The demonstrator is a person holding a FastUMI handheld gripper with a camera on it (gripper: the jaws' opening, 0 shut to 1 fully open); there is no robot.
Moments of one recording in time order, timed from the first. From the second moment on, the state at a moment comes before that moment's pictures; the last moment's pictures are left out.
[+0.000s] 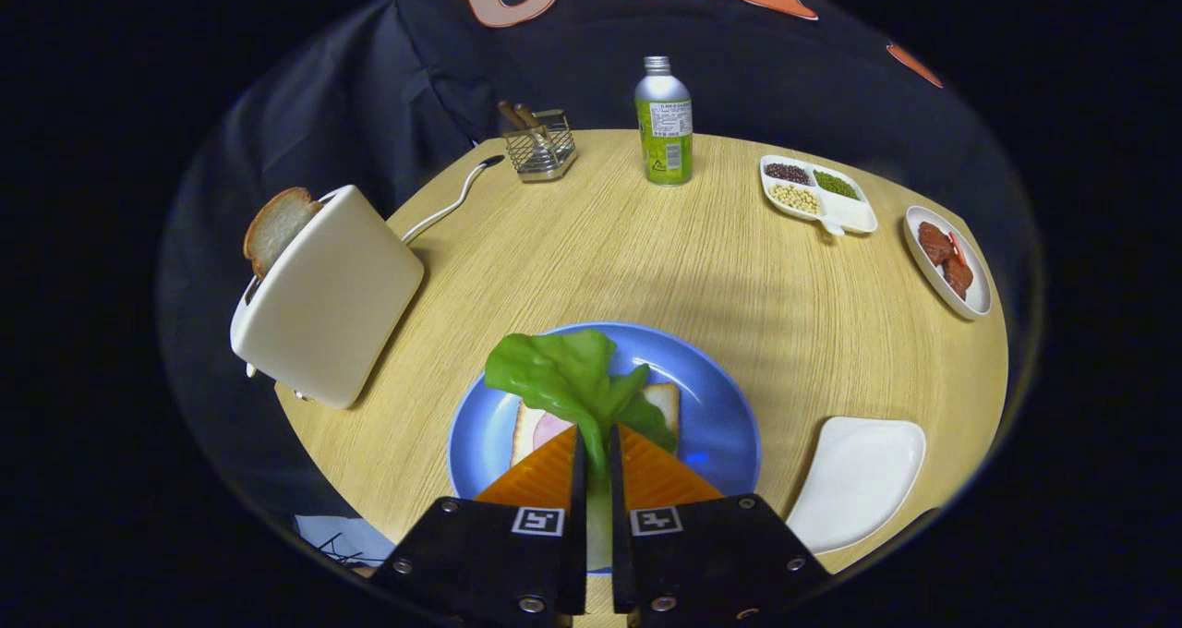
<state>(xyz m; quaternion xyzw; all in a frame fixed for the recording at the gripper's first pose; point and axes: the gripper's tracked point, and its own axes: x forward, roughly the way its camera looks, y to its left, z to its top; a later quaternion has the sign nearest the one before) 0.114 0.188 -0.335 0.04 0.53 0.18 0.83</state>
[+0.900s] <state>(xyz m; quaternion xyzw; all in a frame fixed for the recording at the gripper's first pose) 0.126 0.217 -0.260 0.04 0.50 0.18 0.85</state>
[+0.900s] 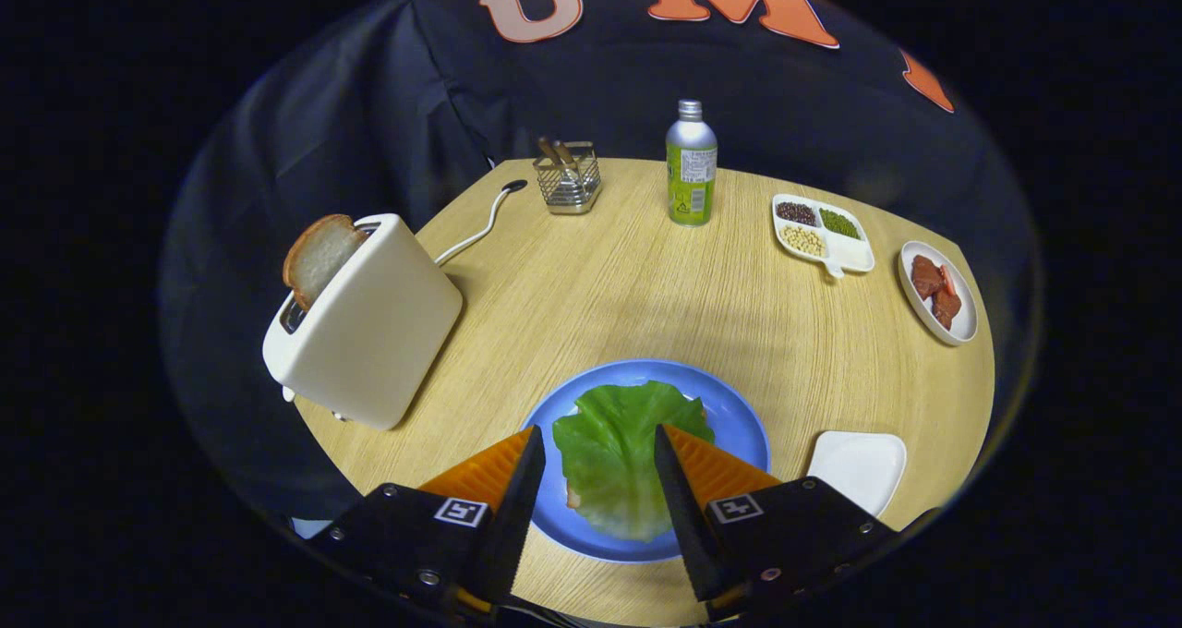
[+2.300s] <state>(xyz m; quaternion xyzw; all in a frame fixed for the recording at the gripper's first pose) 0.172 0.468 -0.139 0.06 0.55 0.24 0.80</state>
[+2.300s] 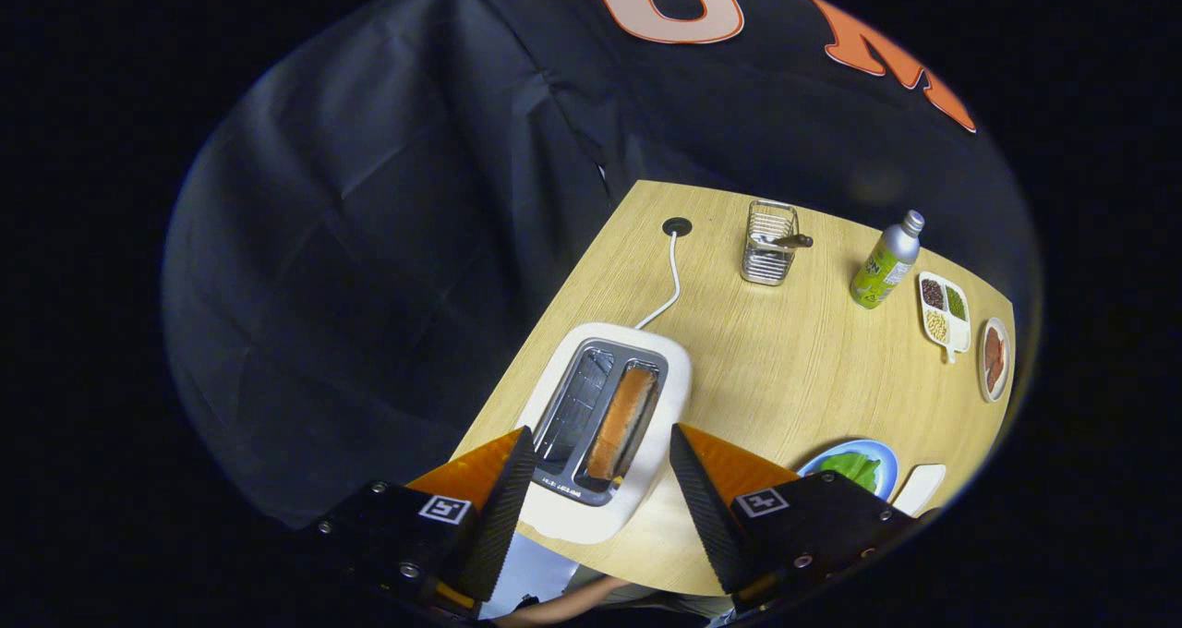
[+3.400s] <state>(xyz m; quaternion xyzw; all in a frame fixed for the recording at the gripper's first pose) 0.188 0.470 -0.142 0.08 0.54 0.21 0.81</state>
